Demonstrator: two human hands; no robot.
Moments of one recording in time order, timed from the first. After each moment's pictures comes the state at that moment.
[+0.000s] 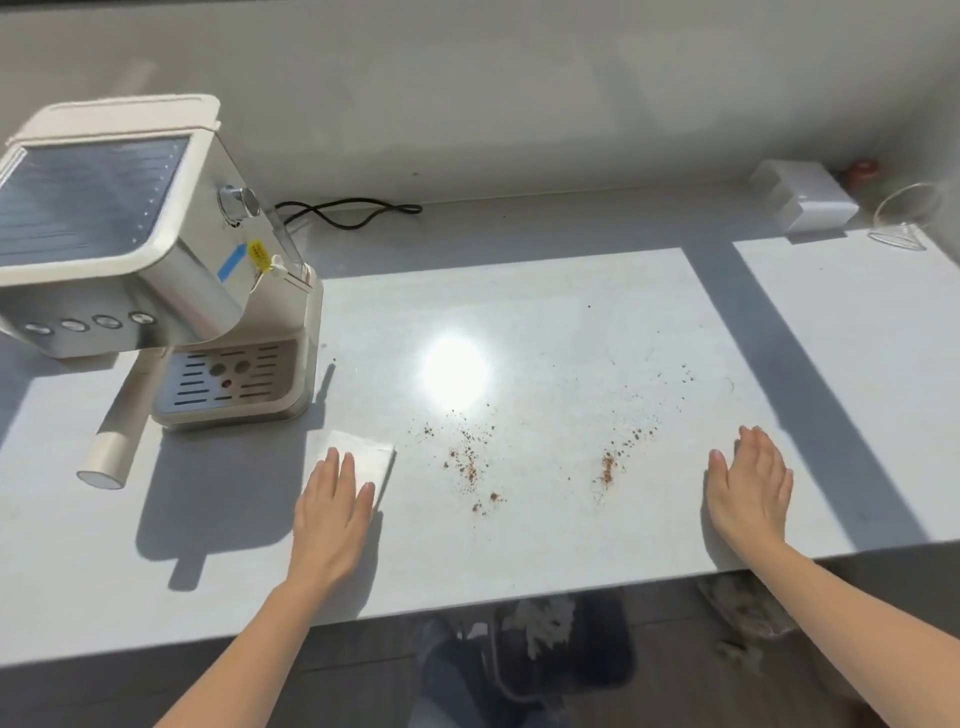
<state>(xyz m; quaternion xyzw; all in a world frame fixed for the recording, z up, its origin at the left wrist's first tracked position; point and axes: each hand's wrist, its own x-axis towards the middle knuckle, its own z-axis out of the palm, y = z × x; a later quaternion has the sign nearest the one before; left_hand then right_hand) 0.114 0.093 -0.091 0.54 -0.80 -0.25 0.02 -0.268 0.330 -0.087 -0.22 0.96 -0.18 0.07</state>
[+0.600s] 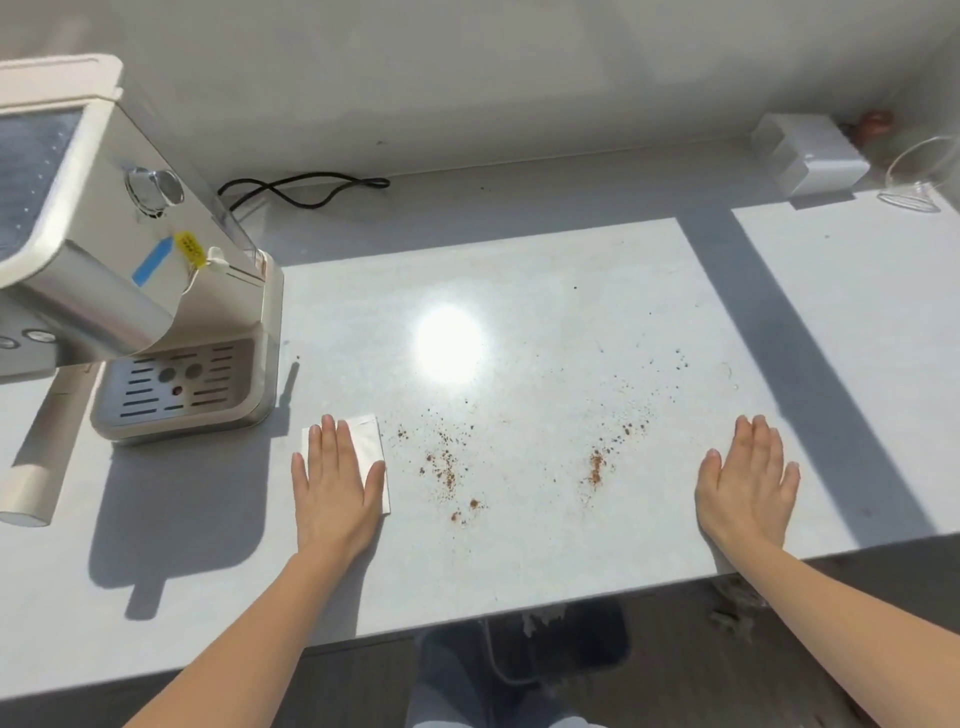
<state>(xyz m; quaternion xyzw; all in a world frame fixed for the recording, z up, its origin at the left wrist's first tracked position) 0.058 0.079 -0.105 0.53 -0.83 -0.13 -0.01 -0.276 0.334 -0.109 -0.22 0.97 -0.09 0.02</state>
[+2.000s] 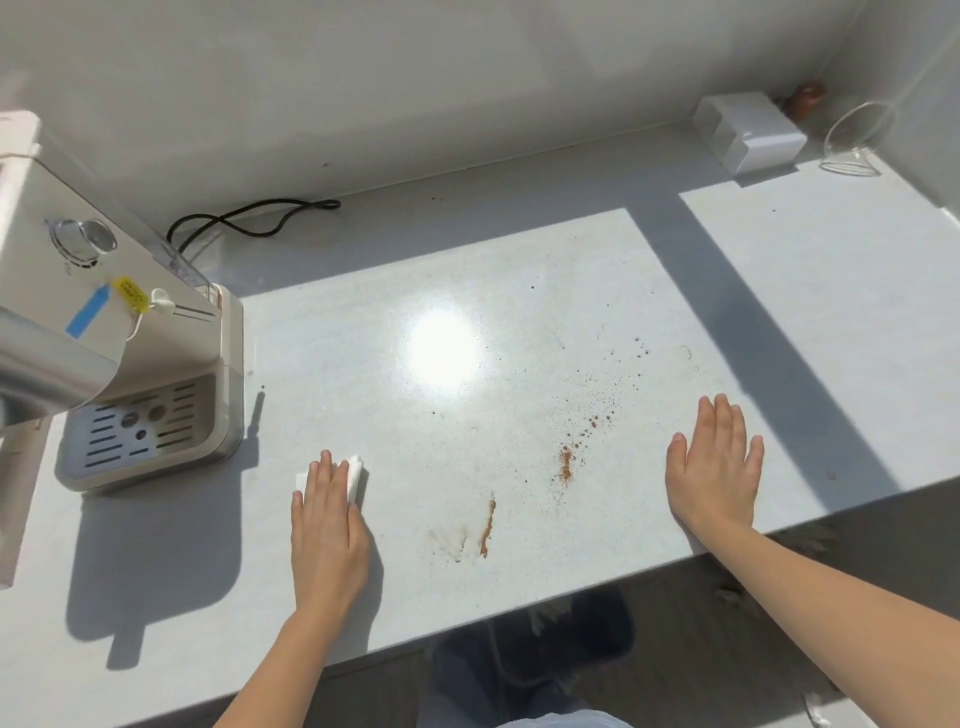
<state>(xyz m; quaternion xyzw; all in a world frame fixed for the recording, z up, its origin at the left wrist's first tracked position) 0.051 0.116 -0.094 0.50 -0.83 -0.22 0.10 -0.280 0.338 -0.119 -0.22 0.97 -0.08 0.02</state>
